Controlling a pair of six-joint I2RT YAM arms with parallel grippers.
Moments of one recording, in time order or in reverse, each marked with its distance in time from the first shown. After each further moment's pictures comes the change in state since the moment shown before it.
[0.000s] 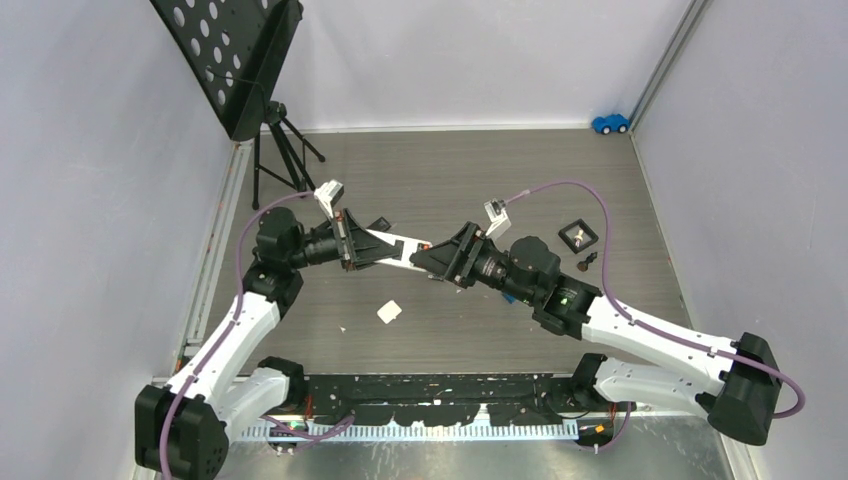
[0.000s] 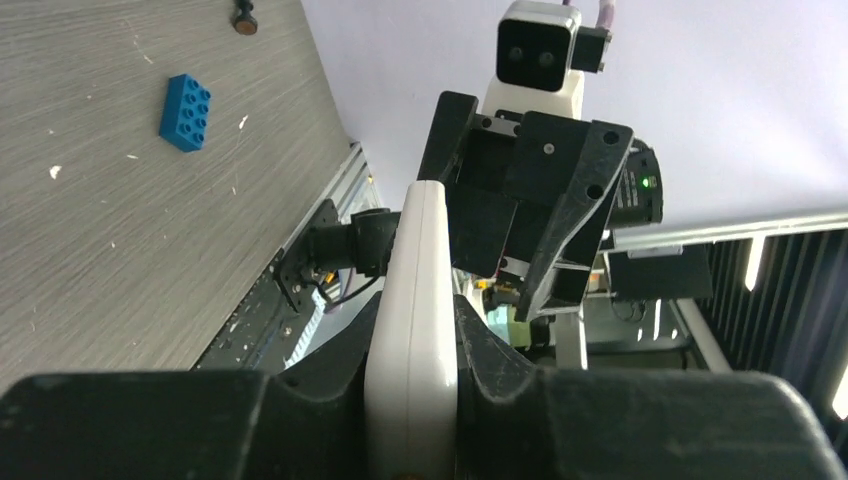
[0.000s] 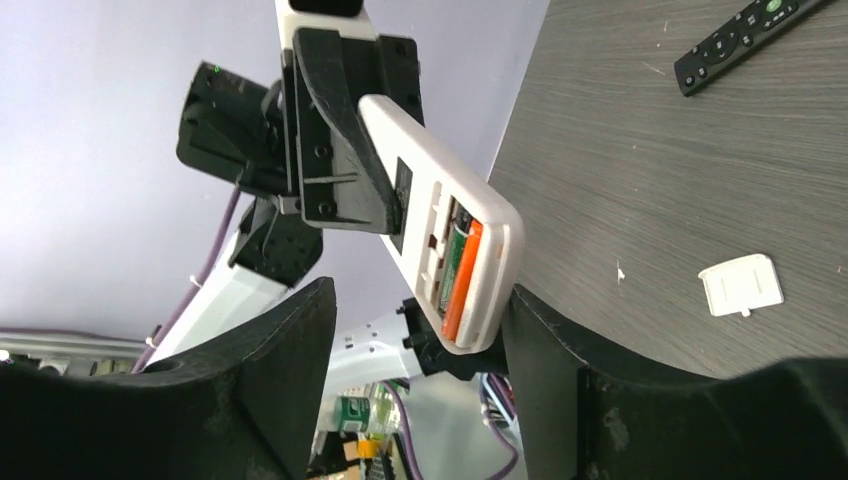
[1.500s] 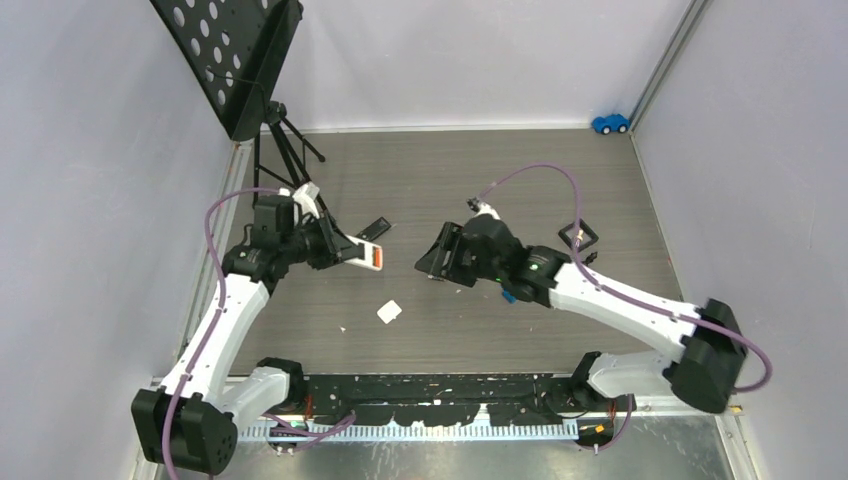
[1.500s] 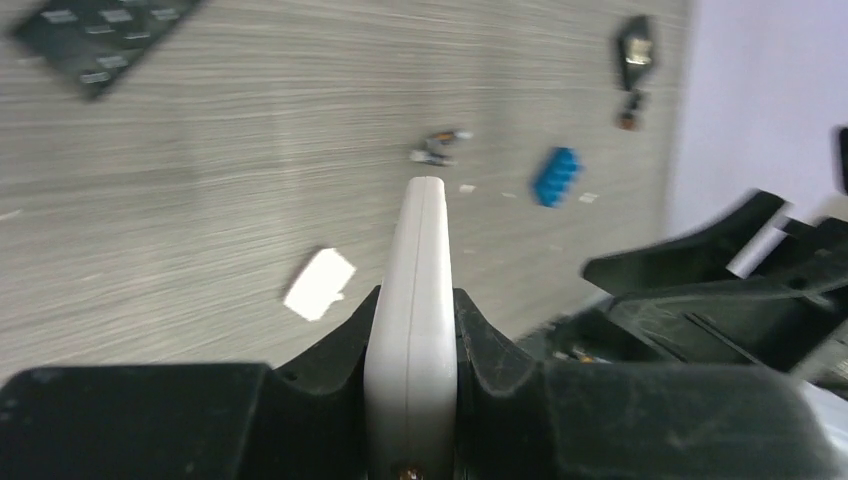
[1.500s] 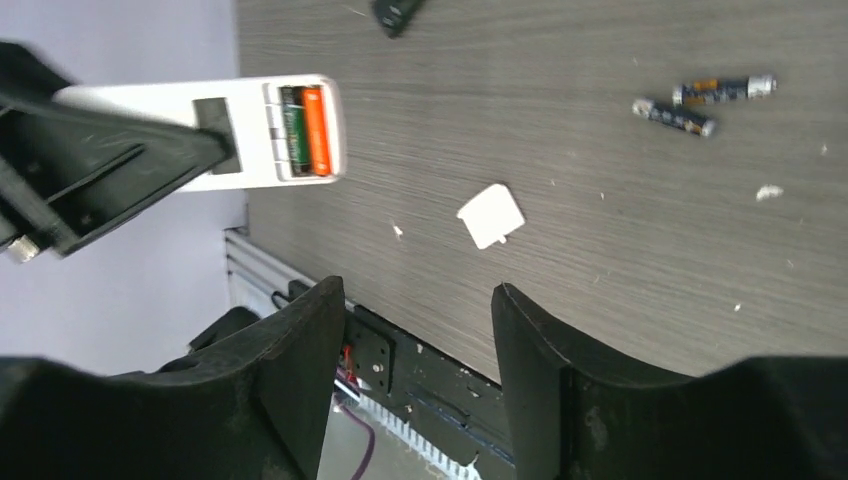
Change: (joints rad) left arm 0.089 0.063 0.255 -0.775 -0.420 0.600; right arm -0.051 0.189 0.216 -0.505 0.053 -0.156
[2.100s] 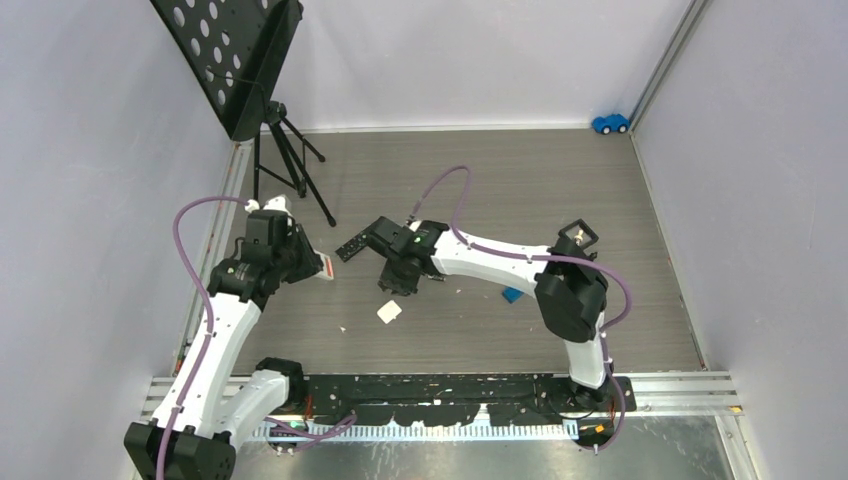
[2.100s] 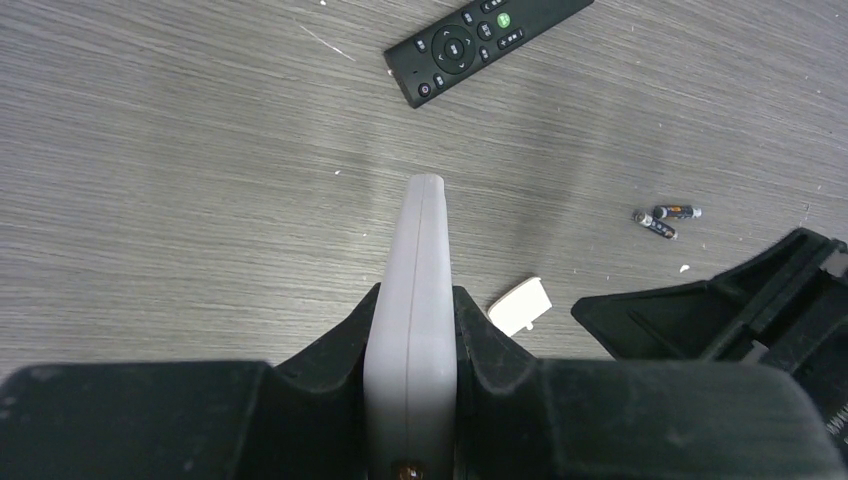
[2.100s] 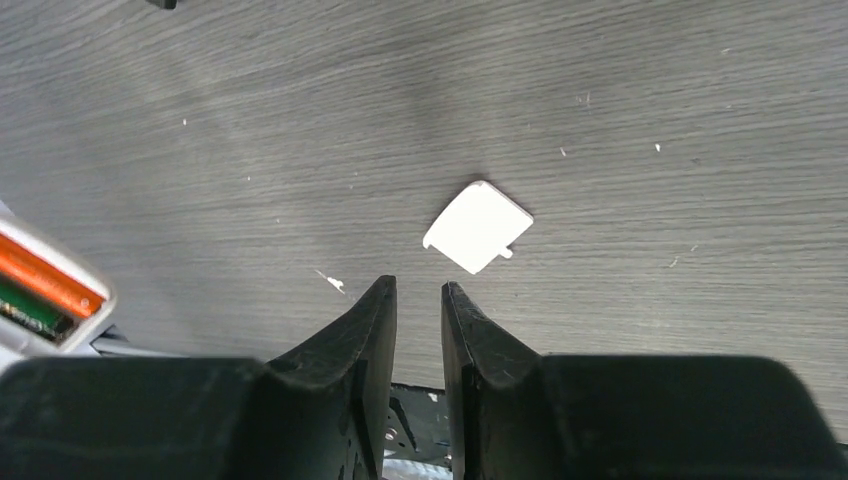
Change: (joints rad) left arm 0.000 -0.118 0.011 -0.262 -0.574 0.141; right arm 0.155 0.738 0.636 -0.505 0.127 0.329
